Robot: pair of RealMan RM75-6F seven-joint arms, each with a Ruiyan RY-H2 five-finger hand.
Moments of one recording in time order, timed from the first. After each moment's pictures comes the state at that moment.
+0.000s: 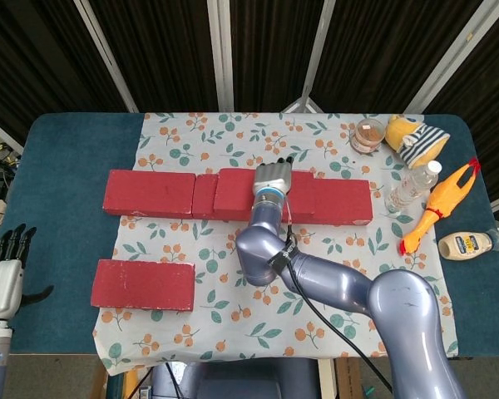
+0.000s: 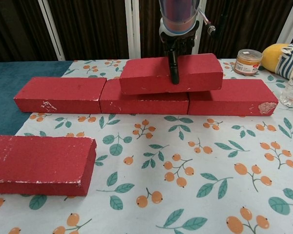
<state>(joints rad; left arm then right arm) -0.10 -1.20 -0.11 -1.80 1.27 1.46 0.36 1.58 -1.69 0.58 -1.06 0.59 1.11 -1.63</state>
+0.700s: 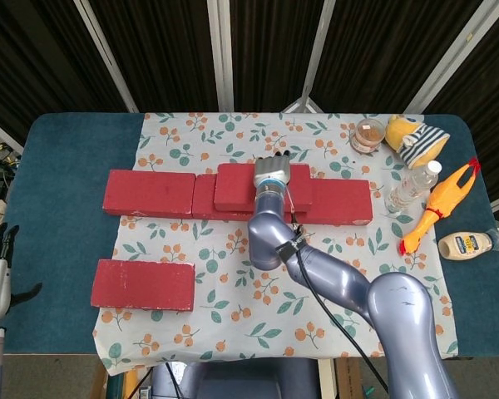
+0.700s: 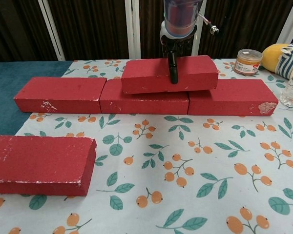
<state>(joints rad) -0.08 -1.21 -0.13 -1.80 1.23 1.53 0.40 1.52 -1.76 0.67 -0.88 0.53 0.96 -1.77</state>
